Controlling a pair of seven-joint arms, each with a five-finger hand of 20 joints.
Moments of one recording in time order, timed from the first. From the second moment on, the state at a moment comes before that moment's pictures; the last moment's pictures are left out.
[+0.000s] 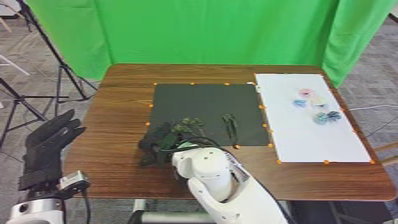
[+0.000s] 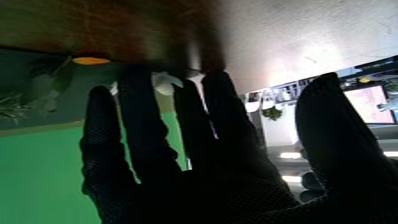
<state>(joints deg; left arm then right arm) 139.1 -52.0 -98.2 -126.8 50.5 32.5 26.6 -82.0 -86.3 48.2 -98.3 -167.7 -31.7 -4.6</state>
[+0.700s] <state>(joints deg) 140.8 -51.6 -98.5 -127.3 49.9 33.1 27.2 -79.2 -81.8 44.6 -101.3 -167.8 -23.8 3.1</state>
